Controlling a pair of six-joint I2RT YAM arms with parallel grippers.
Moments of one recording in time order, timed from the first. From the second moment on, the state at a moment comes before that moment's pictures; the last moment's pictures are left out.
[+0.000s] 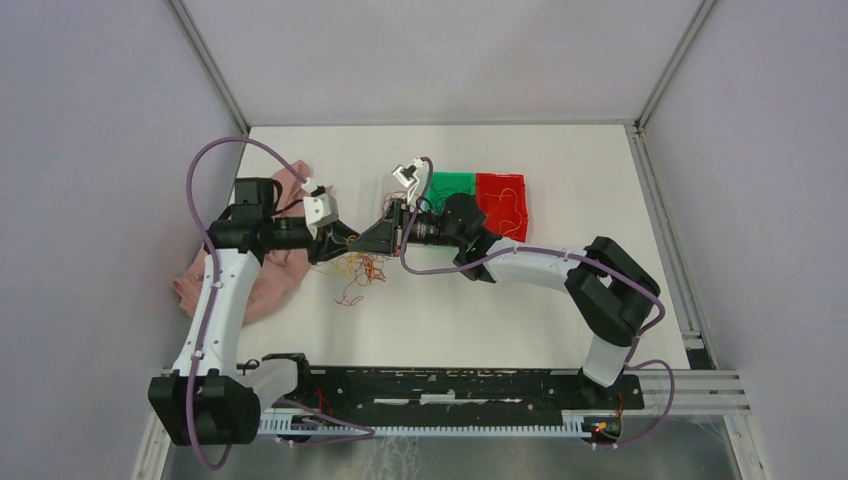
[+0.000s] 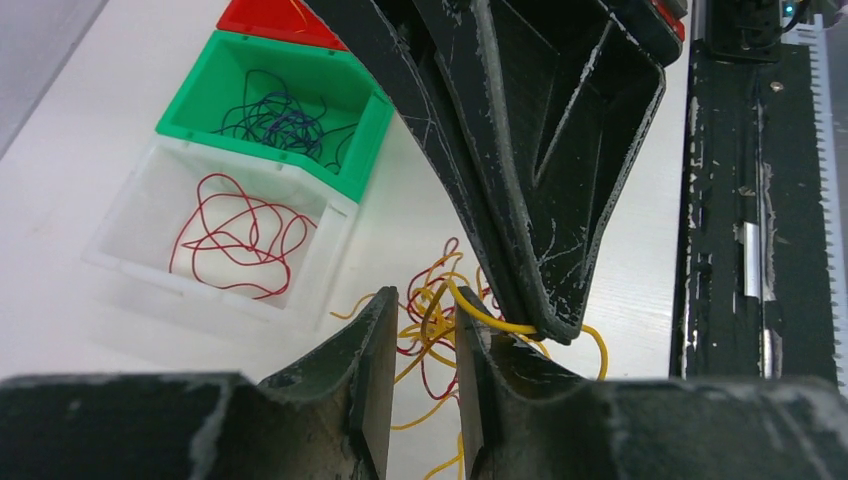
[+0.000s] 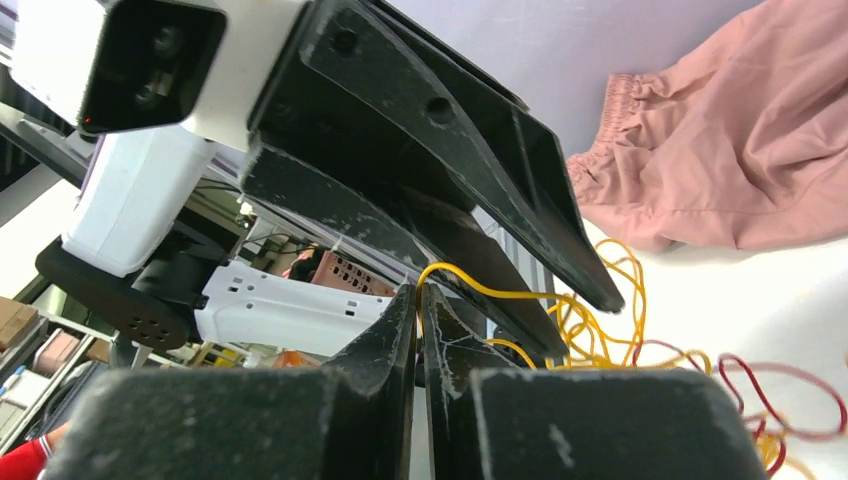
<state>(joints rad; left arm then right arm) 0.03 1.10 1.07 -0.93 1.16 1.03 0.89 1.78 1.08 0.90 -0.65 1.01</state>
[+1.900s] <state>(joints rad) -0.04 0.92 1.00 -0.31 1.26 0.09 1.01 1.50 0.86 0.77 -0.13 0.55</state>
